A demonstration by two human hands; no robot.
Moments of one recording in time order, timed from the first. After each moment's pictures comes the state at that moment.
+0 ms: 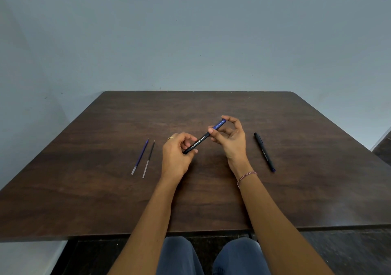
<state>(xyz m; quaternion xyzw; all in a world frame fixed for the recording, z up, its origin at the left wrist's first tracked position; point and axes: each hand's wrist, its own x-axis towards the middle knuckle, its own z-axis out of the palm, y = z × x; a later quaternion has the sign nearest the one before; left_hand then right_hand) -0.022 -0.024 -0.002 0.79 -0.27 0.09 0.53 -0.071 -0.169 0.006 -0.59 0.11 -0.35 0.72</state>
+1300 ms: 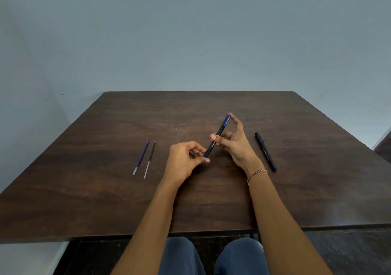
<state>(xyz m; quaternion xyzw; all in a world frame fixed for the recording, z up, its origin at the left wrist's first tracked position) -0.029 -0.023 0.003 0.81 -0.32 -0.04 0.49 -0.075 -0.193 0.002 -0.64 0.12 -0.20 0.74</state>
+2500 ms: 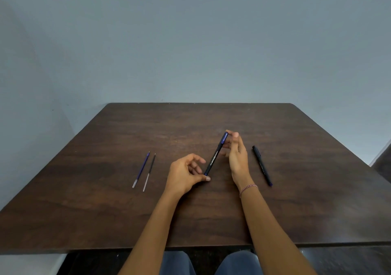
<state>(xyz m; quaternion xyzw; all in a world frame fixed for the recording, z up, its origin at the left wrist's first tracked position) -0.028 -0.029 0.000 0.81 -0.29 -0.10 0.49 -0.066 -0.191 -0.004 -0.67 0.22 -0.34 0.63</state>
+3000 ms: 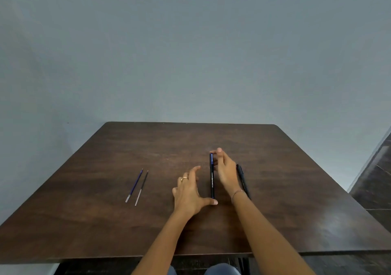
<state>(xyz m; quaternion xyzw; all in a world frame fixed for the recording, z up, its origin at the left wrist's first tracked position) -0.076 -0.062 0.009 0.89 -0.27 -0.02 0.36 -0.081 -0.207 0.016 -0.76 0.19 -0.29 0.55</state>
